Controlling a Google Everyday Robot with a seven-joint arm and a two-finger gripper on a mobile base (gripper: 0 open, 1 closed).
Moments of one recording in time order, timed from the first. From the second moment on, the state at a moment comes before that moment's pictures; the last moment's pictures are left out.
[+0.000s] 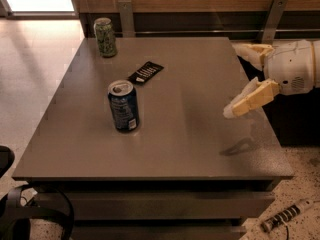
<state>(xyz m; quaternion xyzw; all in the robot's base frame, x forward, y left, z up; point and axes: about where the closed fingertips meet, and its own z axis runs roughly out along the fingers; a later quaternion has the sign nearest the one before) 0.517 -0.156 0.937 -0.53 0.66 0.25 0.47</state>
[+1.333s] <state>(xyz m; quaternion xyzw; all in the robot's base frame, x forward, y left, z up) 0.525 -0.006 0.866 -0.52 0.55 0.39 0.52</state>
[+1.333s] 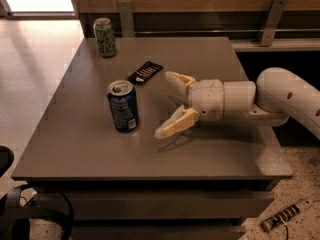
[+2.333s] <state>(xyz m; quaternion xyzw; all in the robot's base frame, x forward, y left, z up) 0.511 0.067 0.867 -0.55 0.53 0.43 0.48</state>
